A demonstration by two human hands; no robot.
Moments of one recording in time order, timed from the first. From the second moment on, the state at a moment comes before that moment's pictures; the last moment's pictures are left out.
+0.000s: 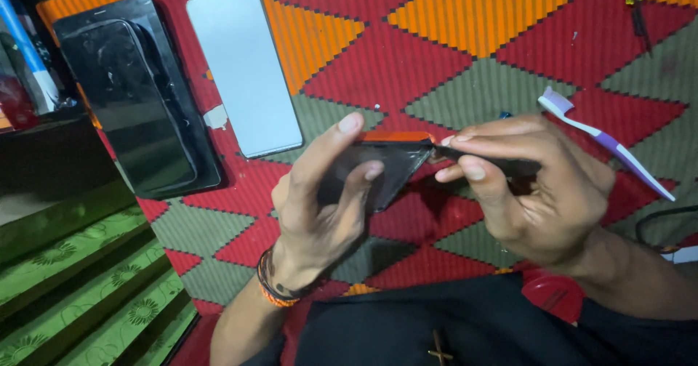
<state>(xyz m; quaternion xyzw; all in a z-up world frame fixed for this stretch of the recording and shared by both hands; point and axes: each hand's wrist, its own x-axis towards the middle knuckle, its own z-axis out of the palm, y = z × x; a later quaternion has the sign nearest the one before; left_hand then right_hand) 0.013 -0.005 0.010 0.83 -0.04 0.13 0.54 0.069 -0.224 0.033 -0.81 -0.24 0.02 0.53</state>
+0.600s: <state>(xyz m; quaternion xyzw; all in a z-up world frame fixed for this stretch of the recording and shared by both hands) 0.011 -0.013 0.005 0.83 -0.05 0.15 0.54 0.061 -0.211 0.030 -0.76 -0.17 0.12 0.62</state>
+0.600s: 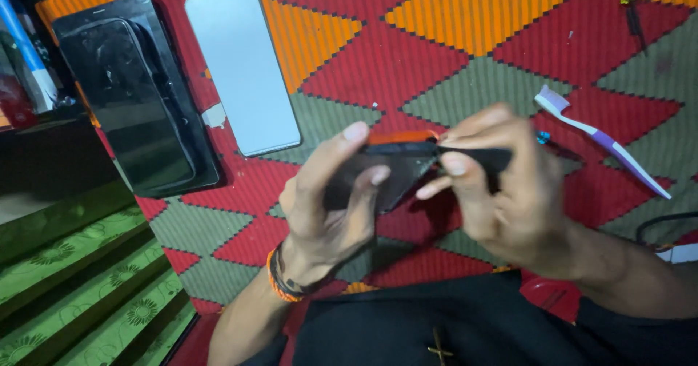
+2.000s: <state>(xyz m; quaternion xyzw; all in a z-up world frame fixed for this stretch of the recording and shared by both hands) 0.008 -0.014 -0.008 0.78 0.11 0.20 0.58 0.052 -0.190 0.006 -0.80 -0.31 0.02 0.51</state>
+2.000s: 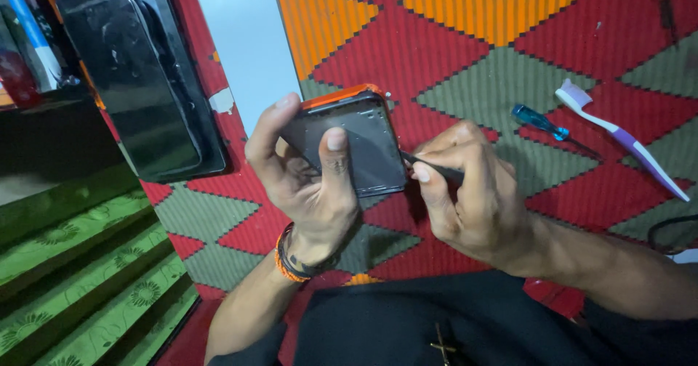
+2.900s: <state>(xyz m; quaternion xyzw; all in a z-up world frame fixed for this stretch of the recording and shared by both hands) 0.005 -0.023 -0.009 0.75 0.12 0.21 0.62 0.046 -0.193 0.005 -0.79 -0.27 0.05 0.55</state>
